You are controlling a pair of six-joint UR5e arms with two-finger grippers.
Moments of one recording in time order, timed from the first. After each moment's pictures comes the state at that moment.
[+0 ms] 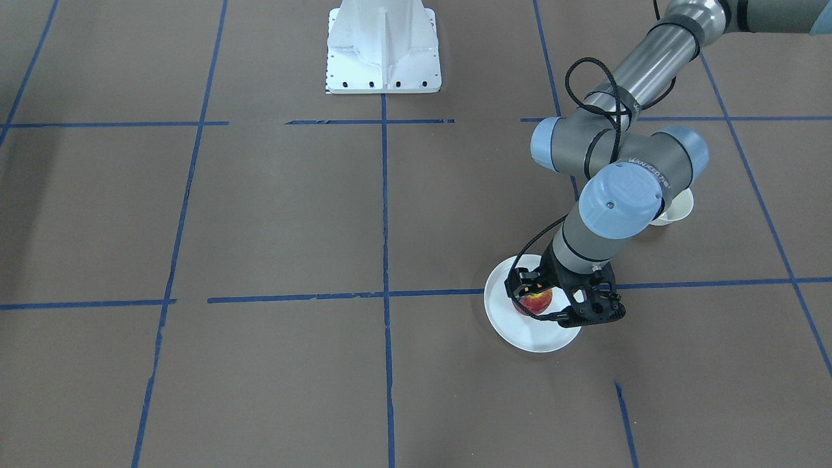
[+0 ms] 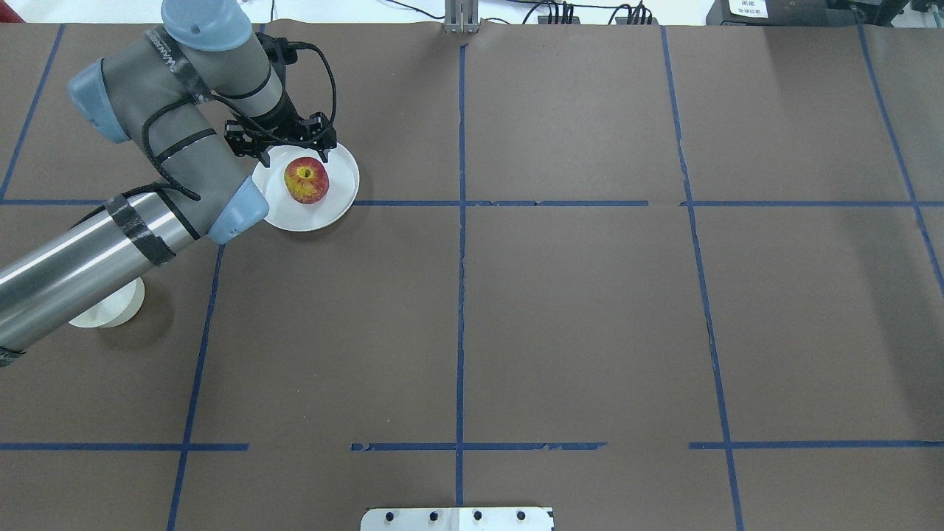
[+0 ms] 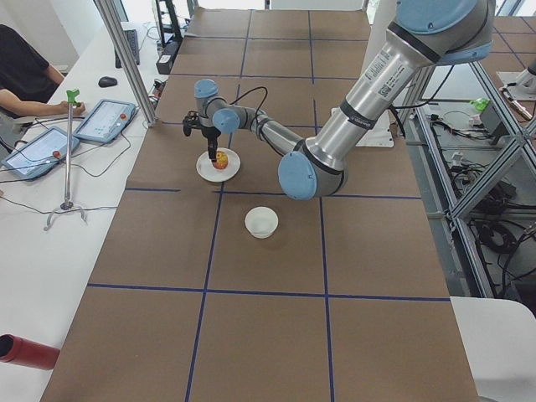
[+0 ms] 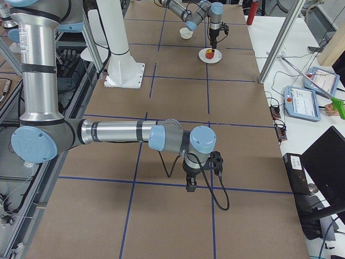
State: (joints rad) left arm -0.86 -2.29 -1.29 -1.79 -2.09 -1.01; right arm 1.59 -1.59 1.65 -1.76 2.32 -0.16
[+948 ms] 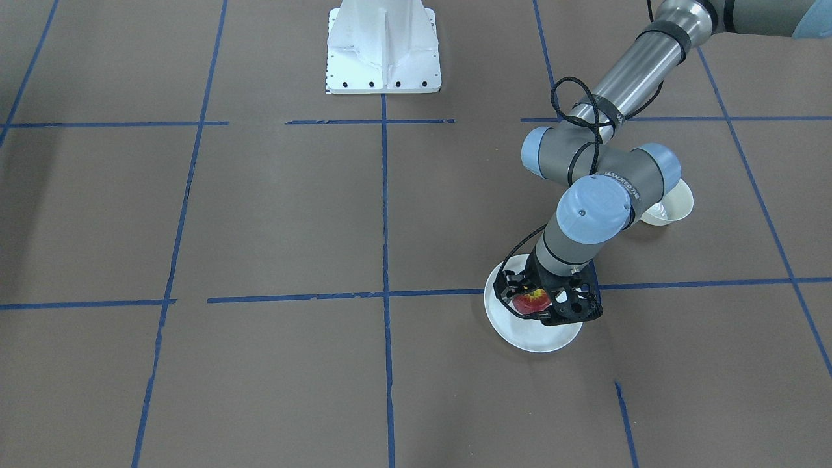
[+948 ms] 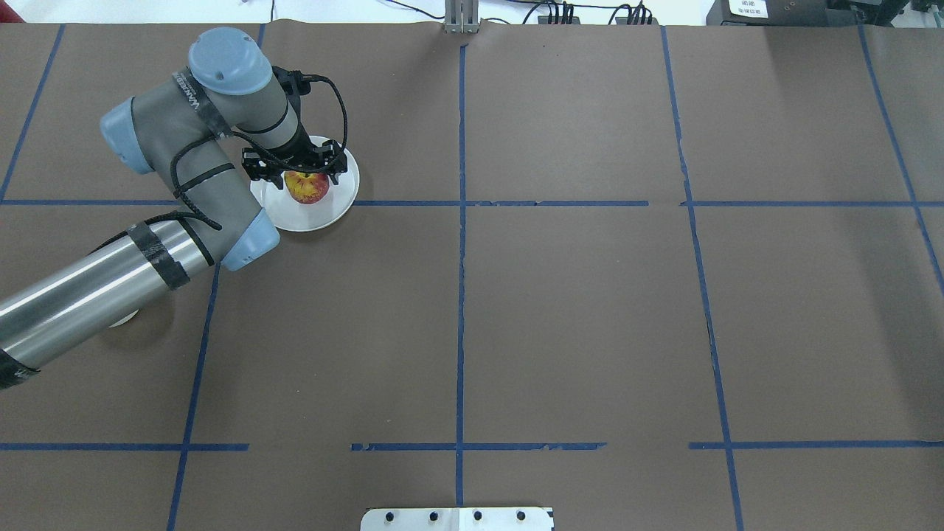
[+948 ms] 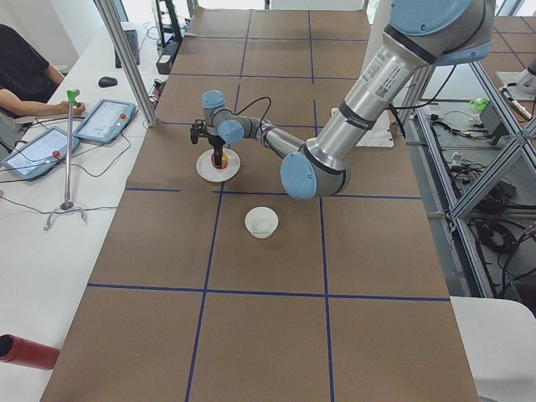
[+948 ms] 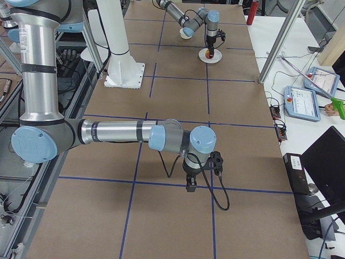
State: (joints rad) left arm -0.82 -2.28 -1.22 -1.89 -2.06 -1.06; right arm 1.59 -1.59 1.65 -1.76 2.32 -0.16
